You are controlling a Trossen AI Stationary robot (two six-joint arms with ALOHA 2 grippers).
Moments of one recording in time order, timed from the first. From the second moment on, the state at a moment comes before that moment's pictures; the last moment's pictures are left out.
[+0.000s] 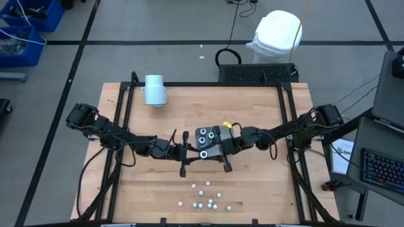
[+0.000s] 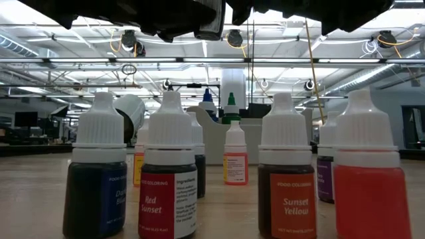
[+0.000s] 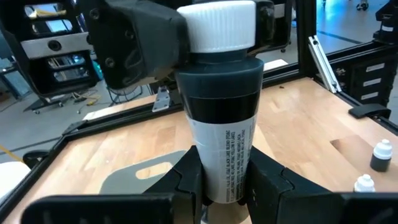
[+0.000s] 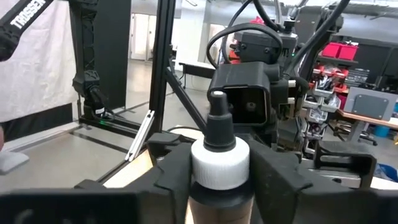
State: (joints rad) left arm -0.31 1.55 0.72 0.69 -0.26 0.22; right arm 0.17 1.59 0.79 0.89 -0.14 -0.13
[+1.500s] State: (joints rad) left arm -0.58 1.48 0.72 0.63 -1.05 0.50; right arm 0.15 1.55 0.45 1.02 0.20 -0.03
